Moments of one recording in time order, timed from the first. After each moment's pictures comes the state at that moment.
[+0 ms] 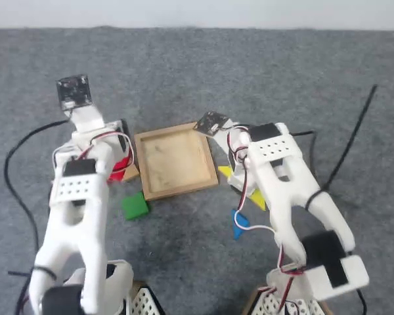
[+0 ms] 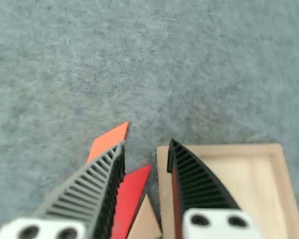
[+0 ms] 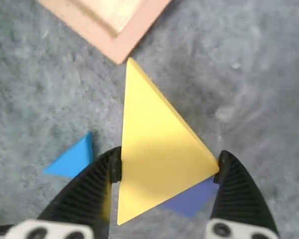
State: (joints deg) left arm -12.7 -27.1 53.6 31.0 12.0; right arm -21.5 -2.6 25.1 73.7 34.2
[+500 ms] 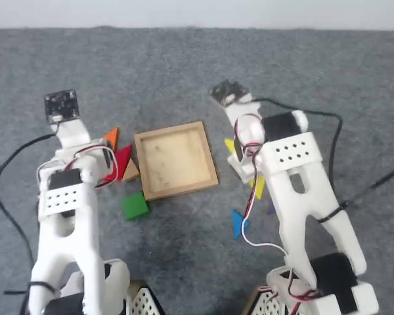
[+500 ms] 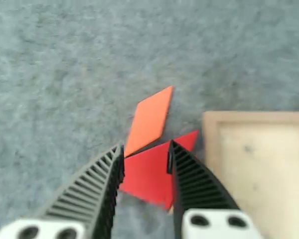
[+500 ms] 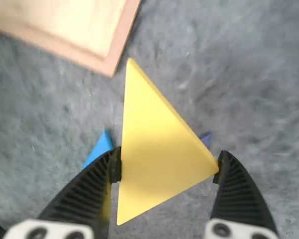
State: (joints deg) left arm -20.6 -30.8 57.9 38.3 4.5; right arm -21.6 -13.0 12.5 88.3 17.7
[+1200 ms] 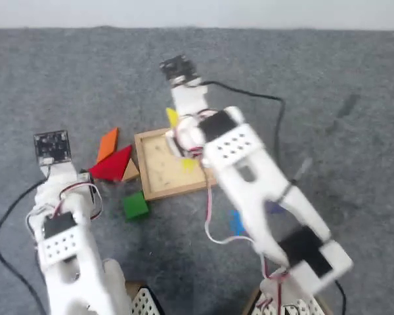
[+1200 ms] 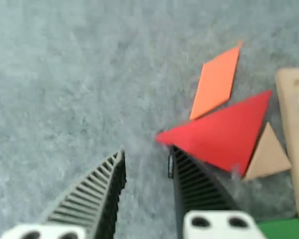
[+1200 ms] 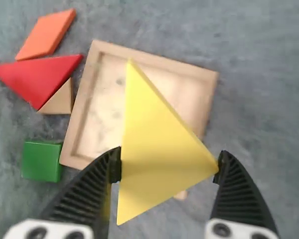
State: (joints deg) left arm -32.0 -54.7 80.0 34.4 -7.2; right arm -38.5 2.1 1.2 67.6 -6.7
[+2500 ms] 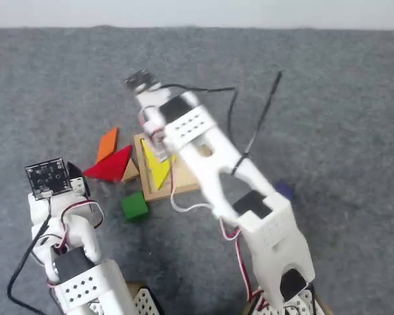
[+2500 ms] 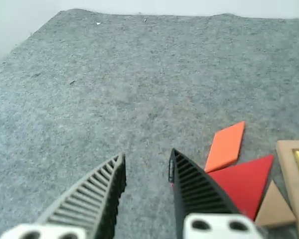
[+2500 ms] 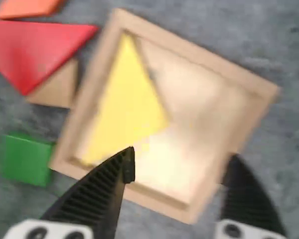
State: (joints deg) left arm -34.0 -92.4 93.4 39.7 -5.3; right arm -41.7 35.0 -33.2 83.5 0.7
